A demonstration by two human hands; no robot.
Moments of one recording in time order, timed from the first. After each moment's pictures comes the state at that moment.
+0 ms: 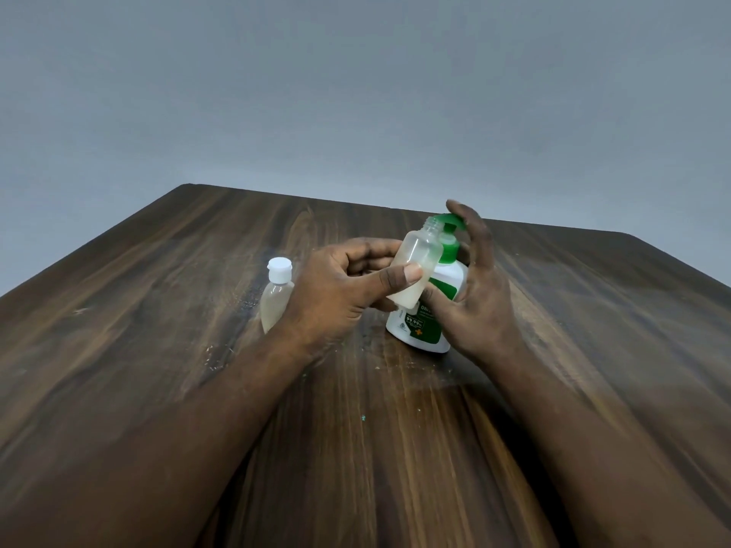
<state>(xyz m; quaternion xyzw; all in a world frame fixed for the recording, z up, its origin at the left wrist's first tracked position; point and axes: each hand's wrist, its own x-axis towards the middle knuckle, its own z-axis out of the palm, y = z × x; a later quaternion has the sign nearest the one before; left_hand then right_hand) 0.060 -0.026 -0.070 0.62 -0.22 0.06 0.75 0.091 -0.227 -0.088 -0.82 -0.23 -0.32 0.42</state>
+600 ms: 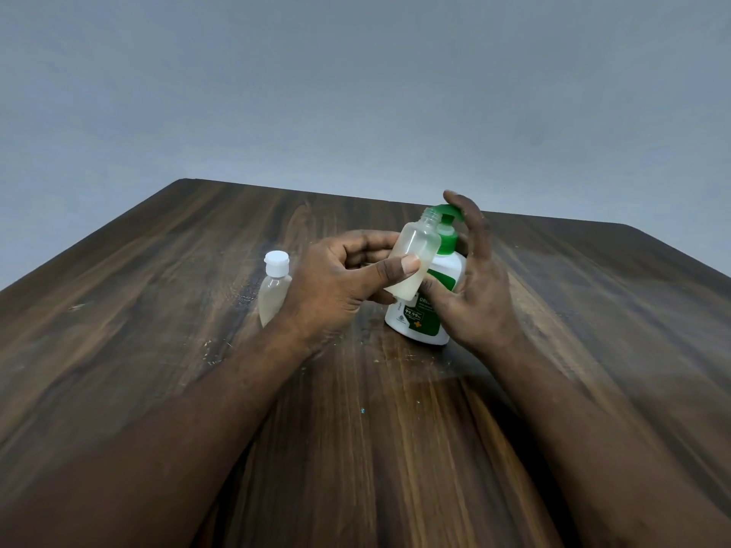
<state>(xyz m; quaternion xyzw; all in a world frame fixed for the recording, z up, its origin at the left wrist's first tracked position) 0.060 -0.026 -0.070 0.62 -0.22 0.06 0.75 0.090 -0.226 -0.088 -0.81 -0.23 -0.32 0.42</state>
